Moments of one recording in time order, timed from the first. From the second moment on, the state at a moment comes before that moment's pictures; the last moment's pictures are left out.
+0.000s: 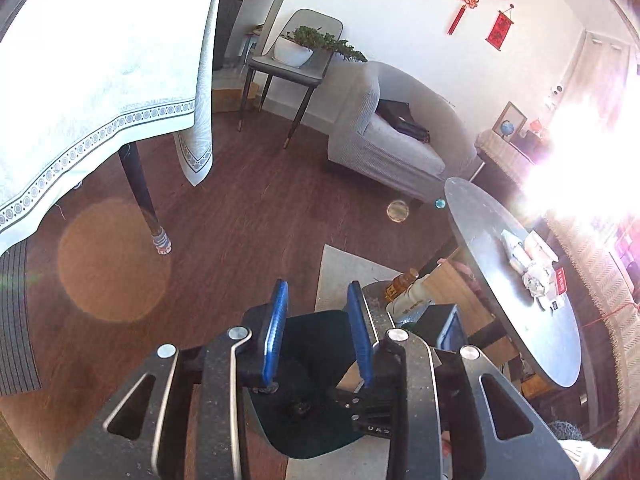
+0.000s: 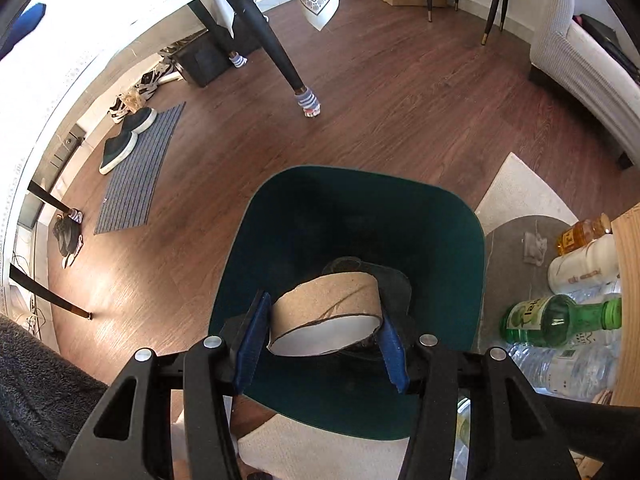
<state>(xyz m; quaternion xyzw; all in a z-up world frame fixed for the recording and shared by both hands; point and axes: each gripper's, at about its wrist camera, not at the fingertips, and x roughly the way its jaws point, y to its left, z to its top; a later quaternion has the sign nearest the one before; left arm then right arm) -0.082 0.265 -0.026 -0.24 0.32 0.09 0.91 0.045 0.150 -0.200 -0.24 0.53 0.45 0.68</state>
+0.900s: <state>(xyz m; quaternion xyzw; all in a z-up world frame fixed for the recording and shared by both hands) -0.066 0.222 0.029 -0.22 0.25 0.06 0.94 0.006 0.106 -0.106 -0.23 0.44 0.53 0.69</state>
